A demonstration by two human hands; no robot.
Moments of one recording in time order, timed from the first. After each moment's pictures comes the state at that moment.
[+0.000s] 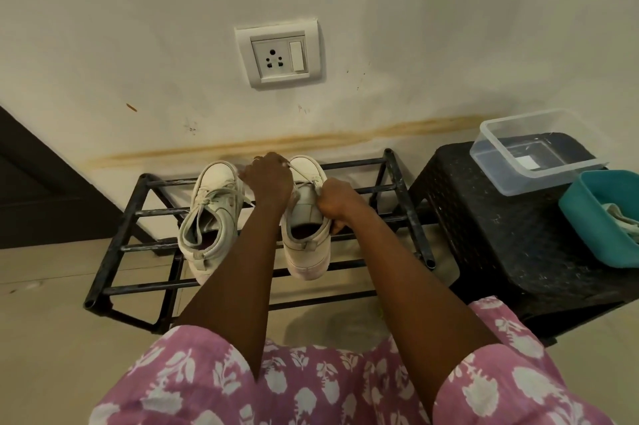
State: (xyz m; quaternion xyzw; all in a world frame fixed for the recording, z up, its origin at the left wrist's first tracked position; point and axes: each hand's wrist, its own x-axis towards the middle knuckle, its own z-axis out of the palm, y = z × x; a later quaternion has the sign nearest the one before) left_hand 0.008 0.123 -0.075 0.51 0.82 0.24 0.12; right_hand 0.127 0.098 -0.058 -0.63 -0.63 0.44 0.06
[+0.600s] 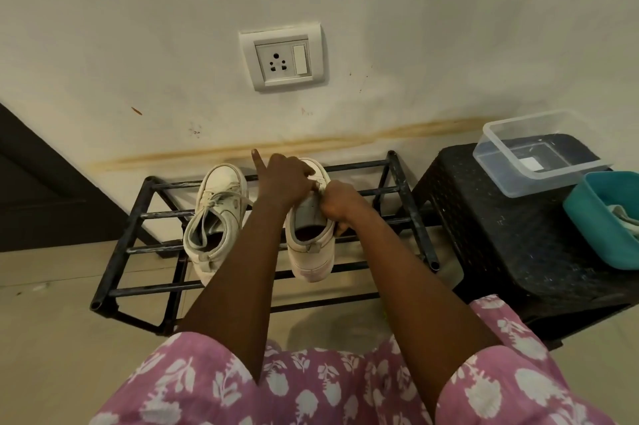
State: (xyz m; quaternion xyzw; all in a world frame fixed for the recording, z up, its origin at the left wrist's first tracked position) left_hand 0.014 0.121 -0.063 0.69 0.72 0.04 0.08; right_hand 0.126 0.100 -0.058 -0.63 -0.64 0.43 0.06
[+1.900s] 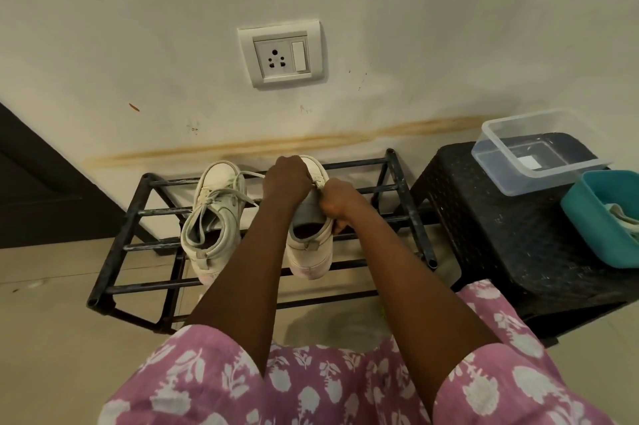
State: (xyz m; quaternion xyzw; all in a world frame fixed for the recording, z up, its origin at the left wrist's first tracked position) left_hand 0.022 0.121 -0.071 0.65 0.74 0.11 0.13; right_hand 0.126 0.100 -0.061 -0.63 -0.64 0.43 0.06
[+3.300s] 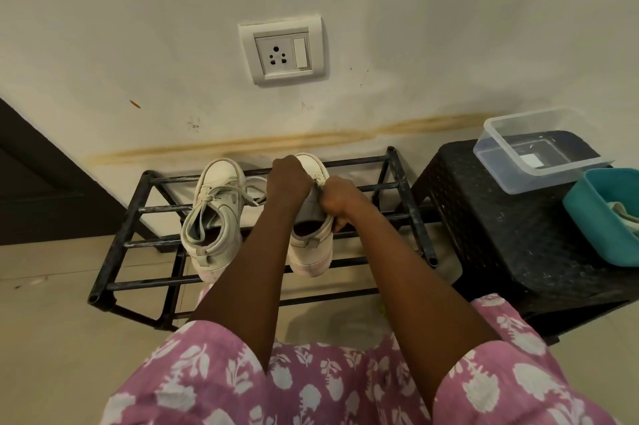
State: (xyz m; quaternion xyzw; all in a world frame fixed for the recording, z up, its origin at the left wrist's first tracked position) left_hand 0.026 0.114 -0.070 0.58 0.78 0.17 0.18; right_hand 0.126 0.099 -0.060 -0.63 -0.63 0.44 0.06
